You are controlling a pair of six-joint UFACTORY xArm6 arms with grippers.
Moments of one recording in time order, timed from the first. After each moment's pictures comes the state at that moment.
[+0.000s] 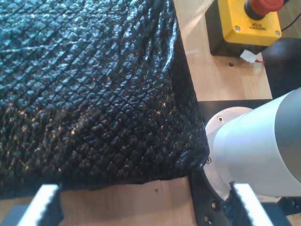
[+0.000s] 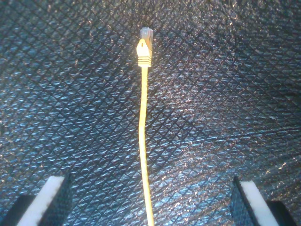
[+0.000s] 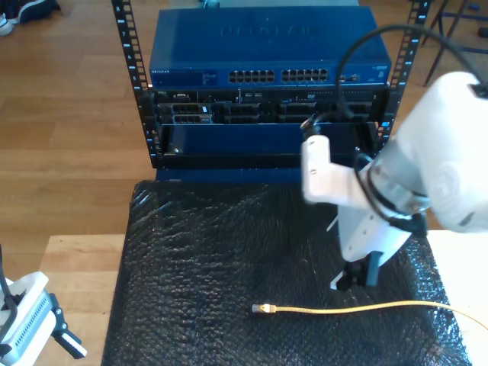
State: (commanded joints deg) left arm 33.4 -25.8 -30.6 -16.4 91.5 -230.7; right arm 22.3 -26.5 -37.8 13.9 58.0 -70.7
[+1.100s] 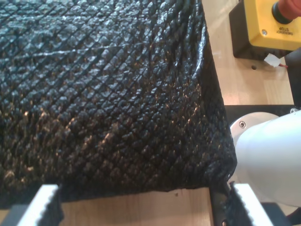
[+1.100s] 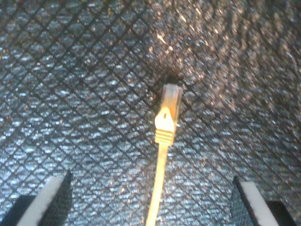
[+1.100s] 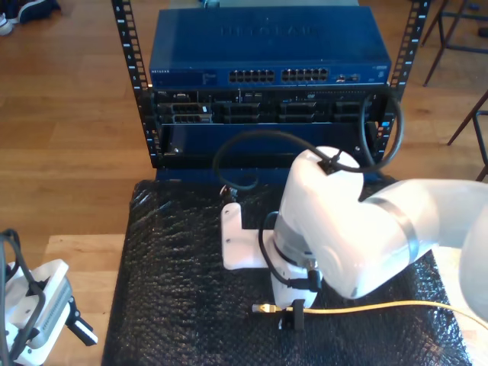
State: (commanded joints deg) left arm 27.8 -25.7 -30.5 -18.3 87.4 -237.8; right arm 36.8 -10.8 -36.5 4.0 42.4 -58.4
